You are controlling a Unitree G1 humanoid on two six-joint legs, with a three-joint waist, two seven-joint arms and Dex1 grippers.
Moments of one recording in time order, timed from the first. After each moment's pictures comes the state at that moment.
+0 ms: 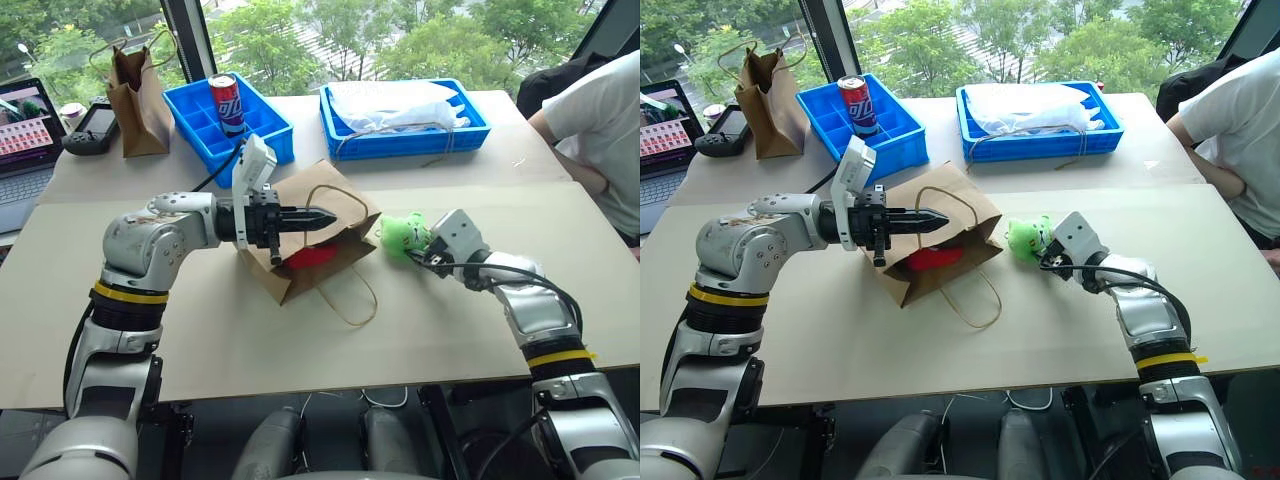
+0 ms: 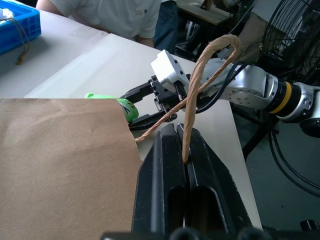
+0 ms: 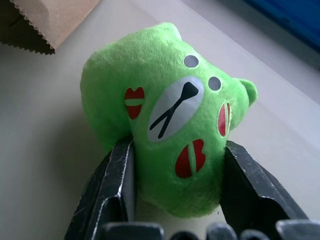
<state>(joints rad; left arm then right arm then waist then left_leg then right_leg) -0.79 0.55 -0.07 -0.01 -0.66 0.85 -1.04 -0.46 -0.61 0.08 0.23 0.04 0.20 0.66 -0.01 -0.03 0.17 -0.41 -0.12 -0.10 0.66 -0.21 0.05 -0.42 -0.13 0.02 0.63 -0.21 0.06</state>
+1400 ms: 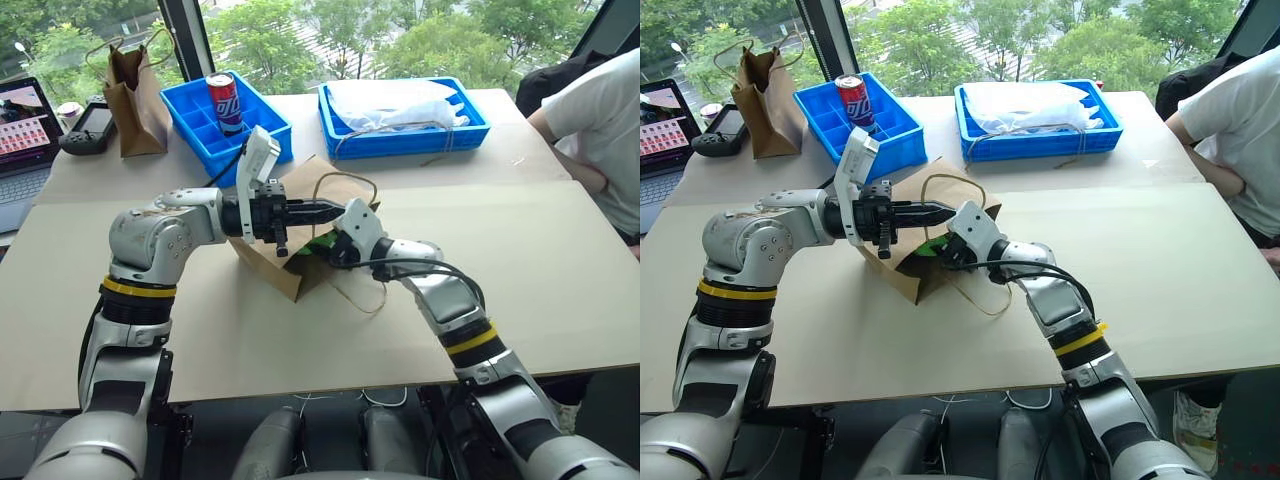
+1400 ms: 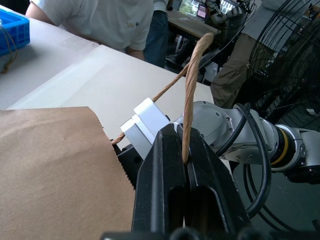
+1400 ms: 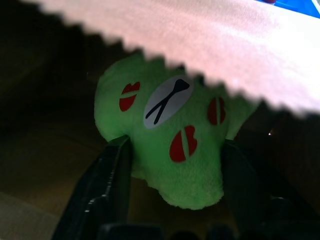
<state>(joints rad) -0.83 0.50 -0.03 0.01 -0.69 0.90 -1.04 -0.60 -0.31 0.29 0.08 0.06 0.34 0.65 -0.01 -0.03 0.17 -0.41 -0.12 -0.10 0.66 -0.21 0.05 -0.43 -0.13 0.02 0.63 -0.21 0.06</state>
